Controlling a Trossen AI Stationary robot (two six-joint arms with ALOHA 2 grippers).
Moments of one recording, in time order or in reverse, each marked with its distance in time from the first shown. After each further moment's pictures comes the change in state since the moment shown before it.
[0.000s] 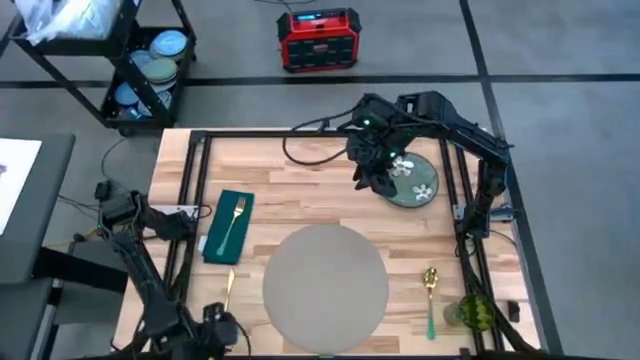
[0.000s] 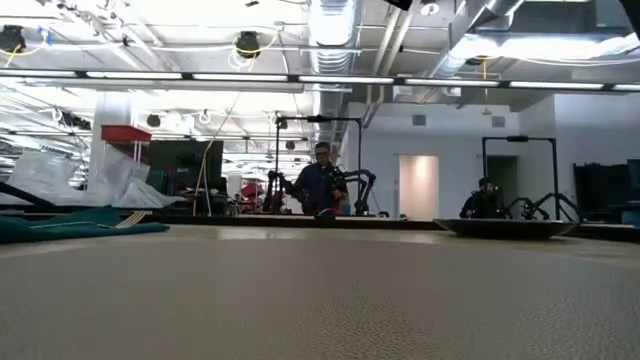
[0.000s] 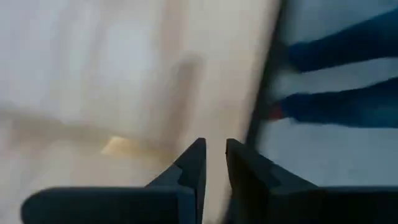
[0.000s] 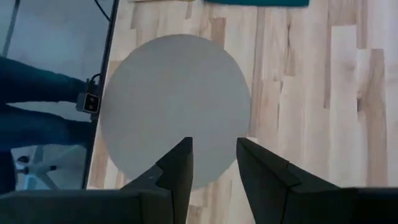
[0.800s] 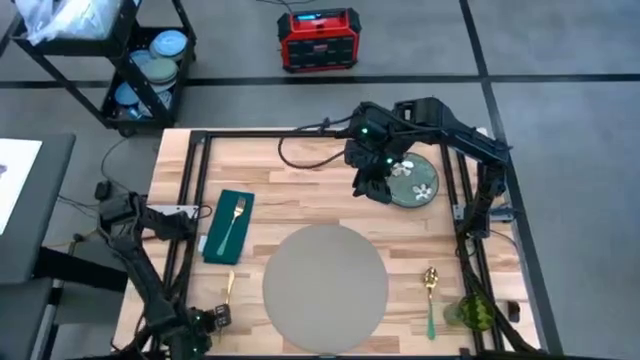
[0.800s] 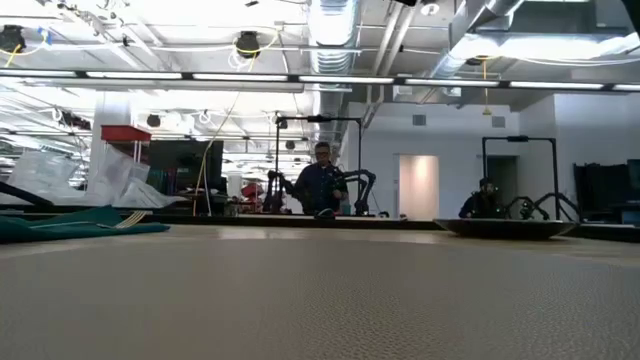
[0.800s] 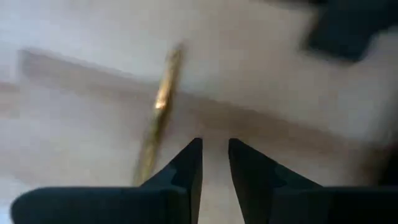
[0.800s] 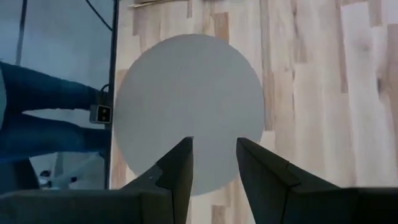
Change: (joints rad) left arm -0.057 0.000 -0.251 0.134 0.107 1.501; right arm 0.052 -0.001 0.000 0.007 0.012 0.128
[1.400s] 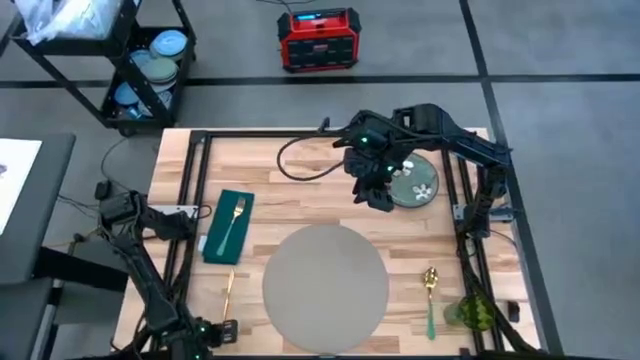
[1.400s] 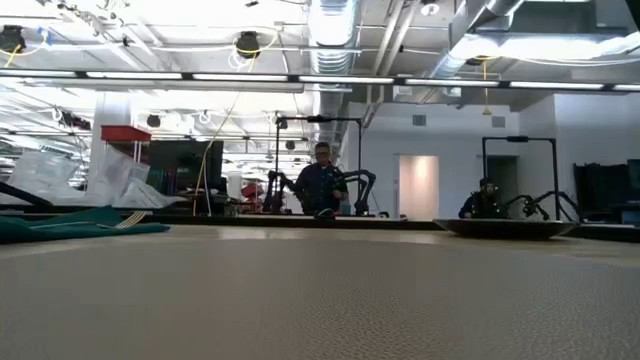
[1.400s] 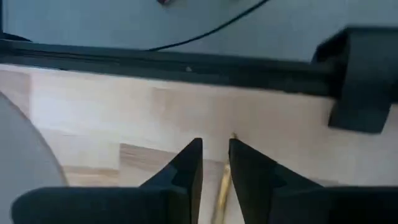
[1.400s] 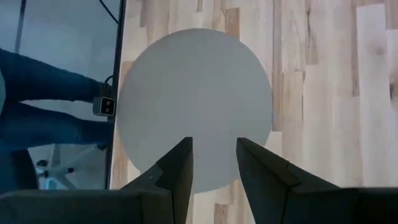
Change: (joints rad) left arm 0.035 -0.008 0.077 0.112 -0.029 0.222; right arm 0.039 0.000 0.000 -0.004 0.016 -0.003
